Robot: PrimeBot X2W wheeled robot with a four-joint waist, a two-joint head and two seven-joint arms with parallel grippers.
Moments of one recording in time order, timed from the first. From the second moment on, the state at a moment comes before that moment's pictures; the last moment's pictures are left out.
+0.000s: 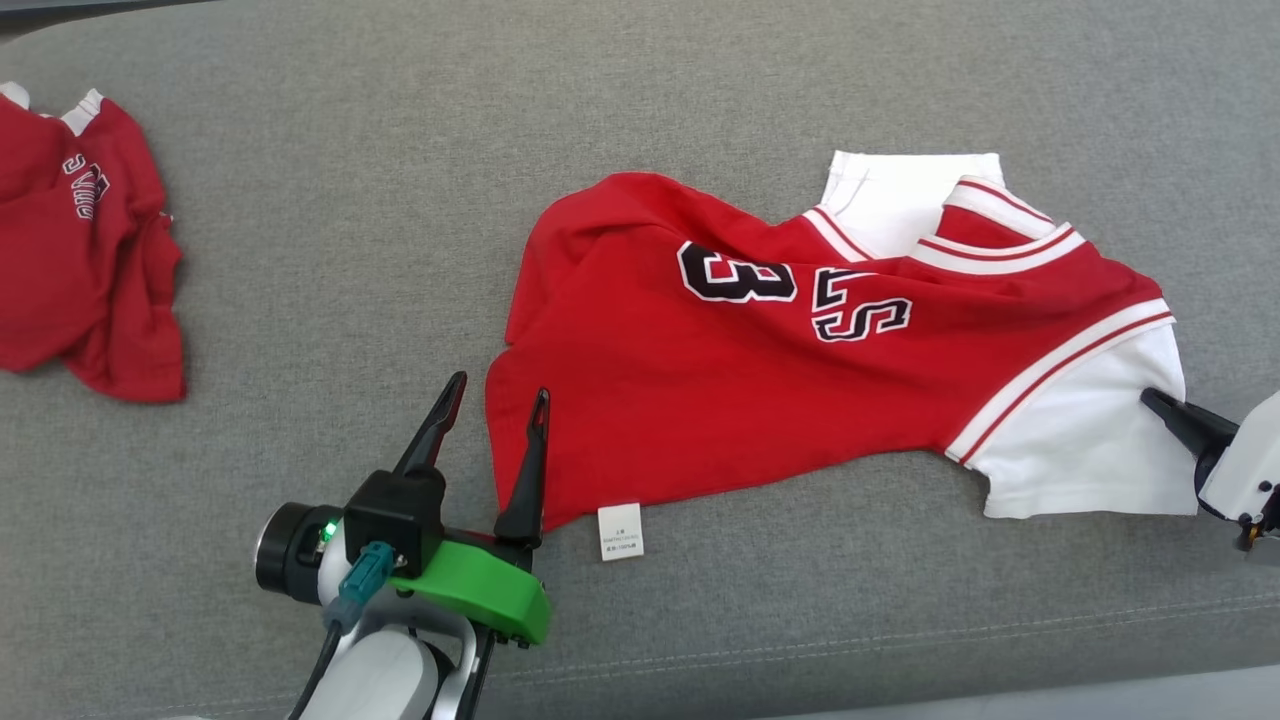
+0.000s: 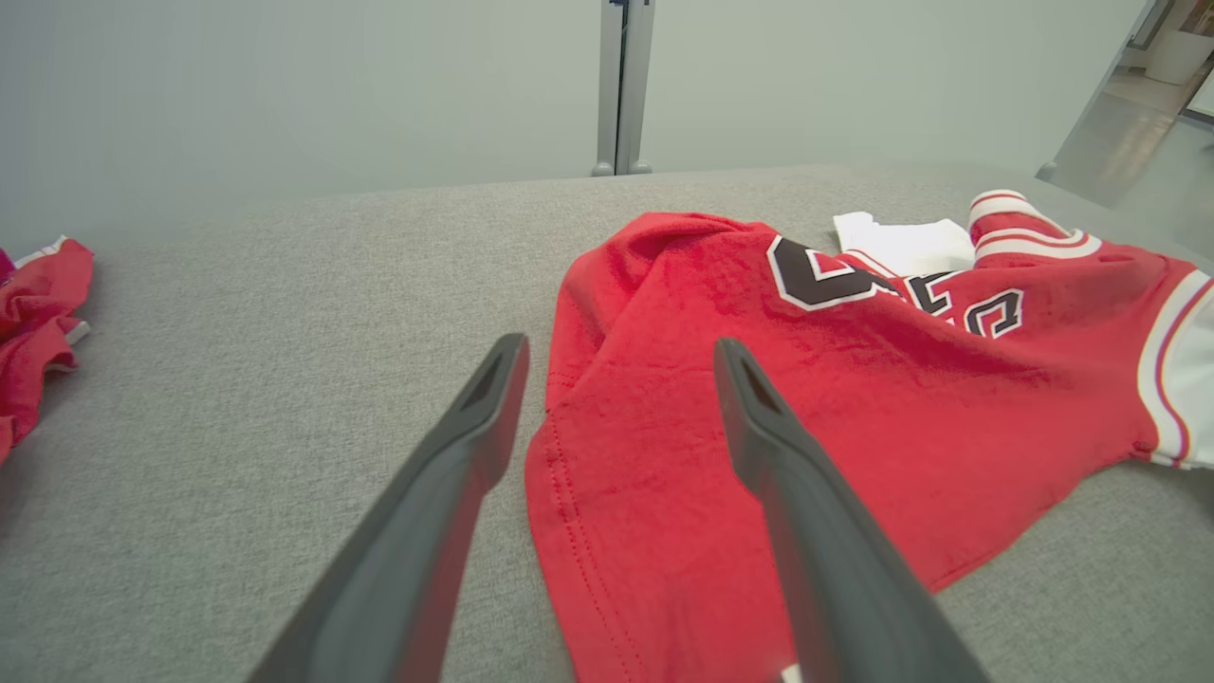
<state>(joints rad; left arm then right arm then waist) -0.29 0.31 -0.67 0.09 -0.49 0.29 -0.20 -0.58 -0.90 0.91 0.46 1.54 0.13 0.05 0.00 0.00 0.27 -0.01</state>
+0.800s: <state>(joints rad) -0.16 0.36 -0.59 0.08 -0.58 0.32 -0.23 -0.44 -0.75 0.55 0.51 1.04 0.13 -0.26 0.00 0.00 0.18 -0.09</state>
